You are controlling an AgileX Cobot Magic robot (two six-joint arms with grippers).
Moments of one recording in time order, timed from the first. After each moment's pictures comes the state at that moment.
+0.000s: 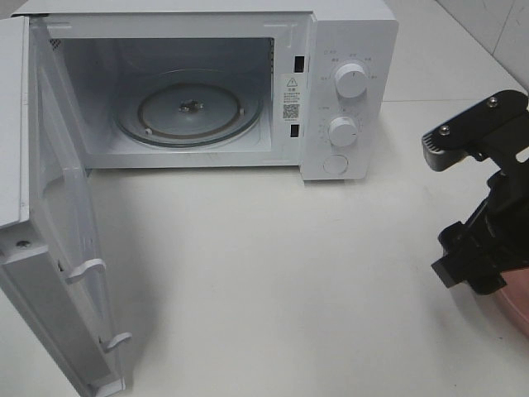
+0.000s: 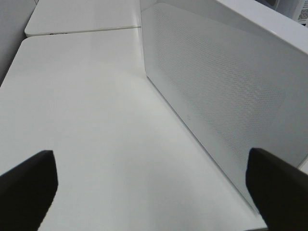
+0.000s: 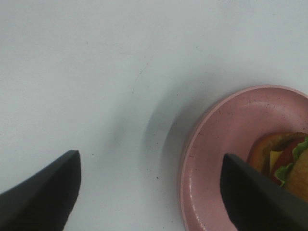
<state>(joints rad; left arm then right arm) 0.06 0.00 -0.50 -0.16 1.05 0.19 0.60 1.23 -0.64 -0.40 0.71 0.40</state>
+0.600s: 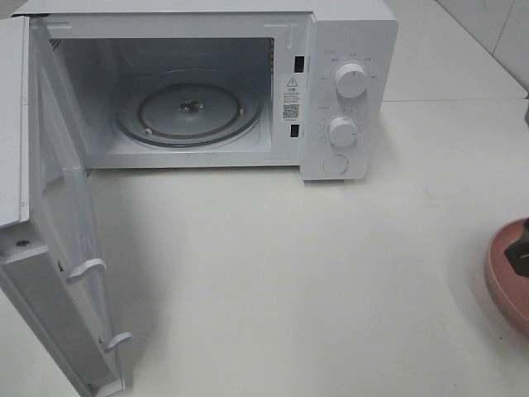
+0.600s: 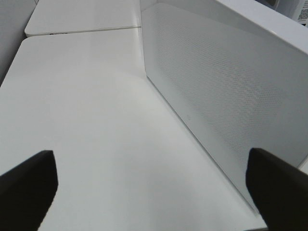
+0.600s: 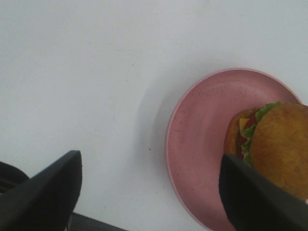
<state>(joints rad) 0.06 0.00 -0.50 -0.16 1.05 0.19 0.60 0.91 -0.64 -0.33 0.90 0.33</state>
